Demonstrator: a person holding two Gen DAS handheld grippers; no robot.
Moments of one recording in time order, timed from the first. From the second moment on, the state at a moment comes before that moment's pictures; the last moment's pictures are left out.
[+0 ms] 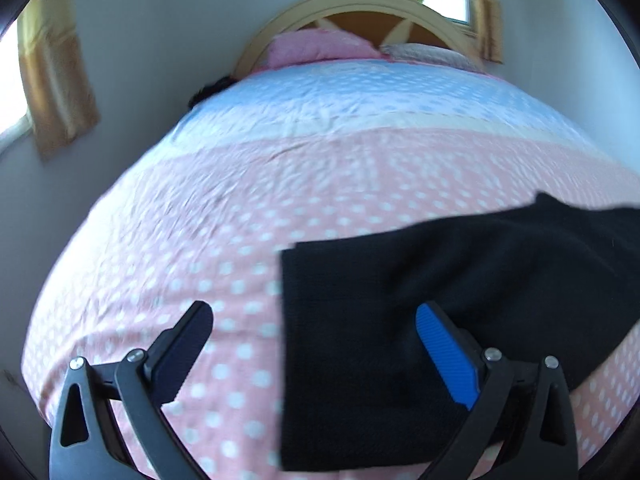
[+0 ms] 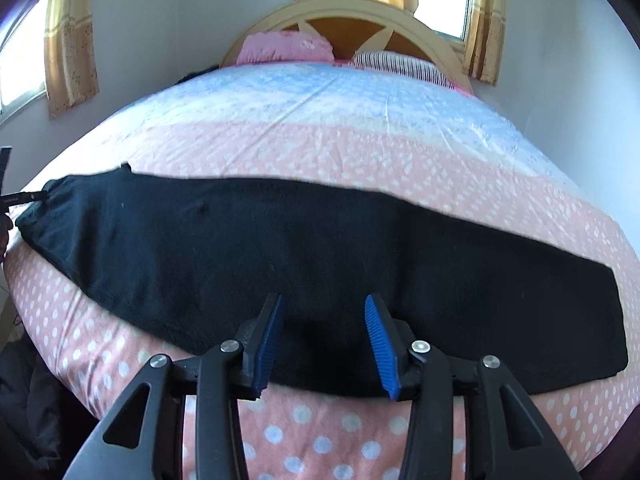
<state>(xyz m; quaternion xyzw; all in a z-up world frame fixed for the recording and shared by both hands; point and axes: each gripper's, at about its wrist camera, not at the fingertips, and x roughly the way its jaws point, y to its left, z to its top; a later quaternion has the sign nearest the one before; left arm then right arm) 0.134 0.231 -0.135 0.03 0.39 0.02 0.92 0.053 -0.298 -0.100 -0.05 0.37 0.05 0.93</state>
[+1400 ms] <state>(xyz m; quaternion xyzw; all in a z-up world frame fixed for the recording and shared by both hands) 0.126 0.149 -0.126 0.04 0.36 -0.06 0.93 0.033 -0.471 -0.069 0.16 0.34 -0.06 0.93</state>
